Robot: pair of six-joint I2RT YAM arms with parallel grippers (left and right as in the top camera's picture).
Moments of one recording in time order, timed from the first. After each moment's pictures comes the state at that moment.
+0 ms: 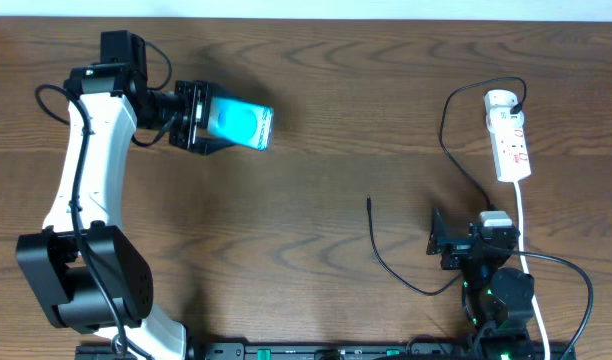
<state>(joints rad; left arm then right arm) 0.10 1.80 1.59 -1.16 0.82 -1.16 0.10 0.17 0.01 -0.07 0.04 0.04</state>
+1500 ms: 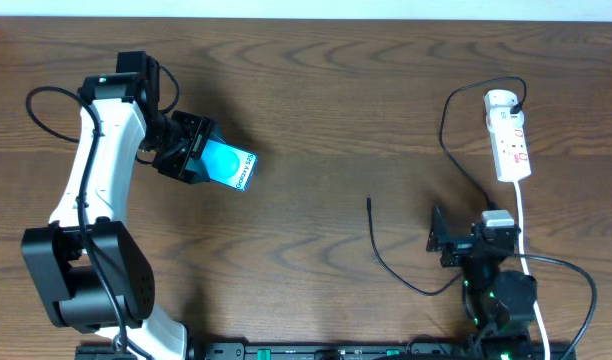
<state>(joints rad) 0.08 1.80 1.51 -1.24 0.45 -1.09 0.10 0.17 0.01 0.03 0.00 0.06</state>
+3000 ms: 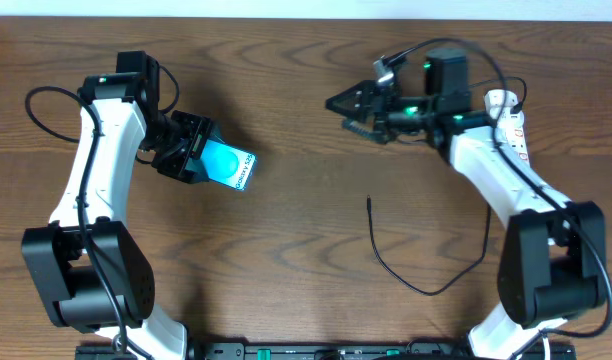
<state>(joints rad) 0.08 1.80 1.51 -1.24 0.44 -1.10 0.22 1.84 1.25 -0.11 -1.04 0.82</state>
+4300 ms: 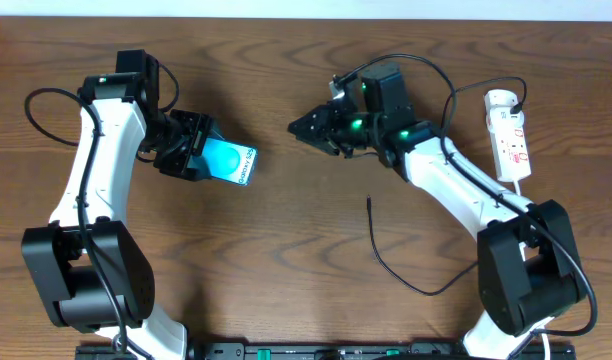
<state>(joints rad) 0.08 1.80 1.51 -1.22 0.47 -1.19 0.45 1.84 1.25 -0.07 -0.79 0.99</state>
